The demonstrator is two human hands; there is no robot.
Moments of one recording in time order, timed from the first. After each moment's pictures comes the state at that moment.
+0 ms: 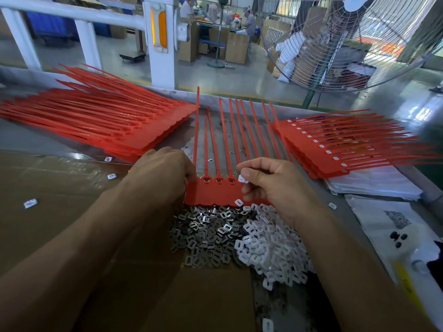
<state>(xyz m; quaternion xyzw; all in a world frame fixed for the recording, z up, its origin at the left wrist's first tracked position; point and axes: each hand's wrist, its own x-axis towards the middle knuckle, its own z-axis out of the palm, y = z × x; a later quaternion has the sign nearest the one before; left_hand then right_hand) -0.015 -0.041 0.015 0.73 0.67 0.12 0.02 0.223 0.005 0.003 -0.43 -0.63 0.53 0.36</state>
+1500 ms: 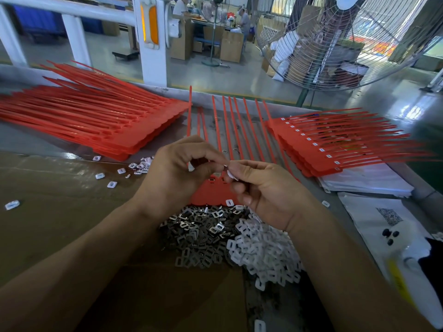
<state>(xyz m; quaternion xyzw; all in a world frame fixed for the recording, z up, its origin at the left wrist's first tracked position) 0.025 -0.048 0.003 0.71 0.43 0.53 0.17 0.213 -0.004 0.014 -0.36 -0.48 0.73 0.33</state>
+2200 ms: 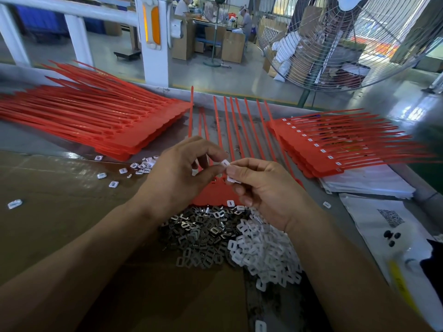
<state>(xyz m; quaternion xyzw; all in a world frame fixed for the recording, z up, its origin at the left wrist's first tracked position) 0.022 -0.045 0.002 0.73 0.48 0.49 0.08 0.212 0.002 0.005 -0.38 -0.57 0.64 0.34</state>
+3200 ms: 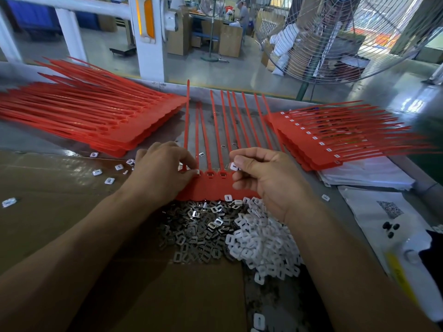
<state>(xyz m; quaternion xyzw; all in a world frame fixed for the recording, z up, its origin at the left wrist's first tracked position) 0.002 -0.032 -0.008 0.66 0.70 0.27 0.04 0.217 0.007 0.003 -0.41 -0.54 0.60 0.42</state>
